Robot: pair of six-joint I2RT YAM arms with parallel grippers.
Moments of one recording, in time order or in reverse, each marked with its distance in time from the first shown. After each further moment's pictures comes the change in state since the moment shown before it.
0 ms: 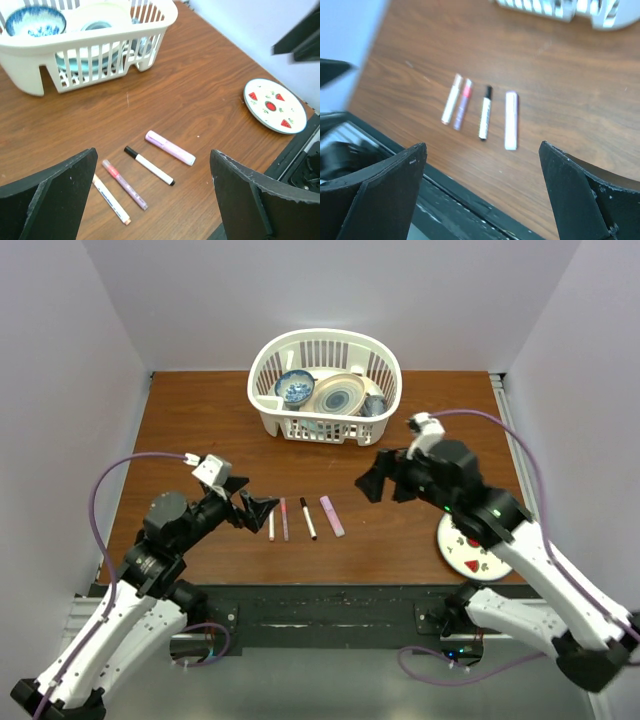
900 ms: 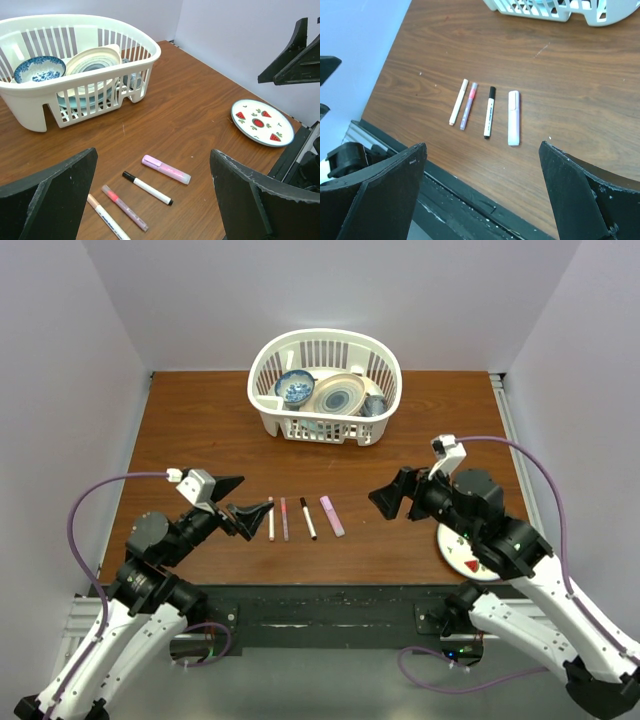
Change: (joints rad) left arm 0.000 -0.164 -0.055 0.084 0.038 0.030; right arm 0.000 -0.279 -0.175 0.033 0.023 0.056
